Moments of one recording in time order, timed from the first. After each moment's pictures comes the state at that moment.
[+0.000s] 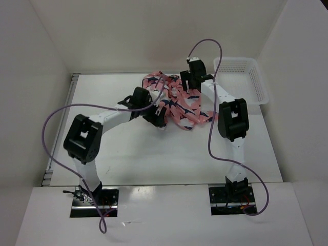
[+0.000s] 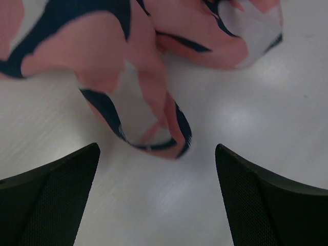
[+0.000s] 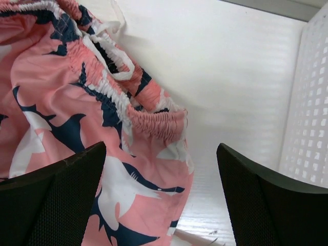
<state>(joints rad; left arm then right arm) -0.46 1.81 1.23 -0.22 0.38 0.07 0.29 2.23 1.89 -0.36 0.23 -0.03</state>
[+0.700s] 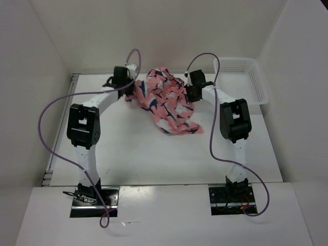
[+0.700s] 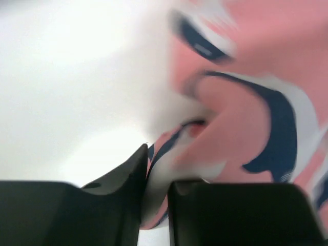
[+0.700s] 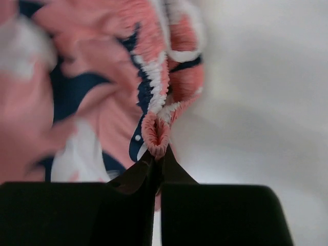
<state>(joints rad) -0.25 2.05 1.53 -0.19 0.05 0.08 0.28 2.24 1.78 -0.40 0.09 -0.02</state>
